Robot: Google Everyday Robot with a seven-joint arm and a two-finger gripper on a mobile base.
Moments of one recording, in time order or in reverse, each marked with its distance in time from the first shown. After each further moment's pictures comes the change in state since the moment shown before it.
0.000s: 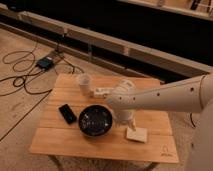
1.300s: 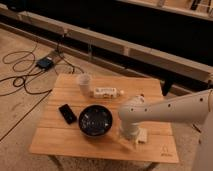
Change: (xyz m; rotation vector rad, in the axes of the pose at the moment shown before) arm 0.041 -0.005 0.060 -0.119 0.134 0.307
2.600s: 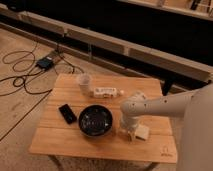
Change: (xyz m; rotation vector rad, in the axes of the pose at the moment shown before) arm -0.065 0.019 0.020 -0.063 -0.049 -0.022
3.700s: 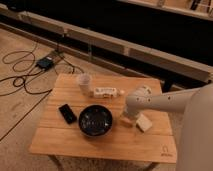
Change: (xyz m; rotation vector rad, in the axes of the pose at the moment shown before) arm -0.076 0.016 -0.019 -0.110 -0.170 0.048
